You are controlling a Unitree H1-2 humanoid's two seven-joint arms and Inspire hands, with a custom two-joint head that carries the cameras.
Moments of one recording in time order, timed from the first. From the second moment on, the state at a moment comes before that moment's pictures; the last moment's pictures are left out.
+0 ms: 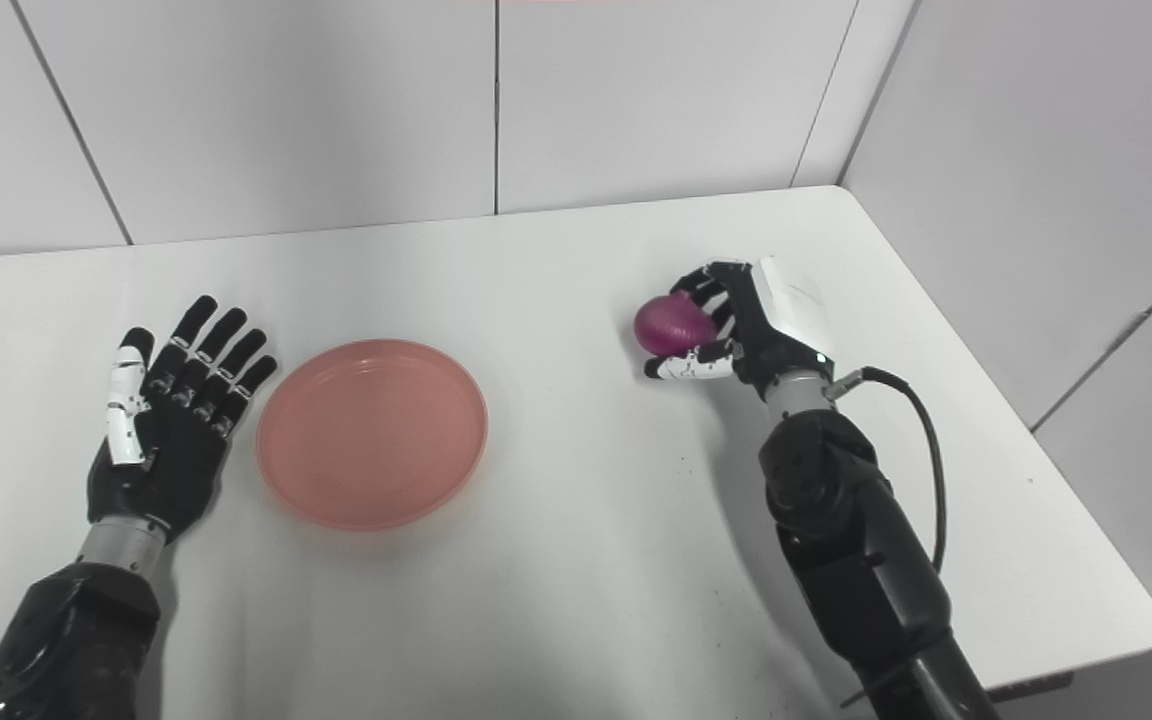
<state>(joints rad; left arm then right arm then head) -0.27 -0.06 0.12 0.12 -0.45 0.24 -0.21 -0.25 -0.45 0.06 -0.18 -0.64 0.44 0.05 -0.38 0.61</state>
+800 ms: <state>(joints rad) -0.25 -0.12 0.07 0.08 -0.41 0.24 -0.13 -0.37 -0.35 0.21 -0.22 -0.71 0.40 0.12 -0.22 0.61</state>
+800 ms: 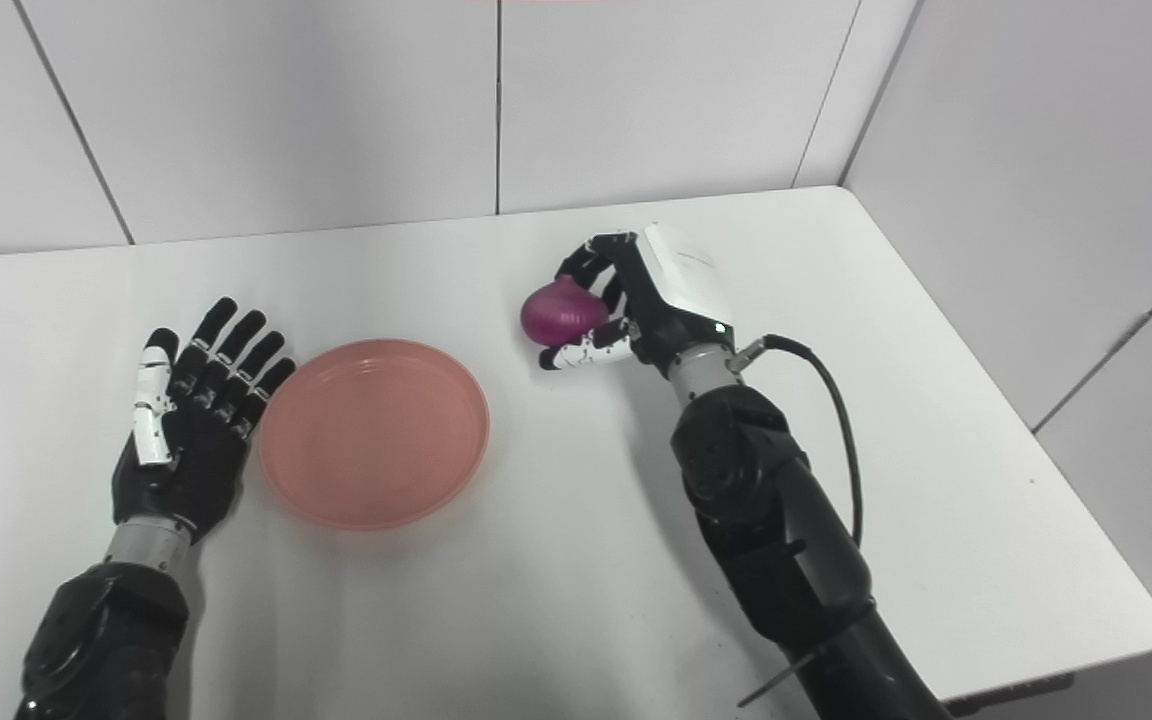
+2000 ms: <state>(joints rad) -0.24 -0.18 0.01 0.06 -0.34 0.24 -0.05 -0.42 -0.20 0.41 -0.05 -0.73 0.32 0.14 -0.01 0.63</state>
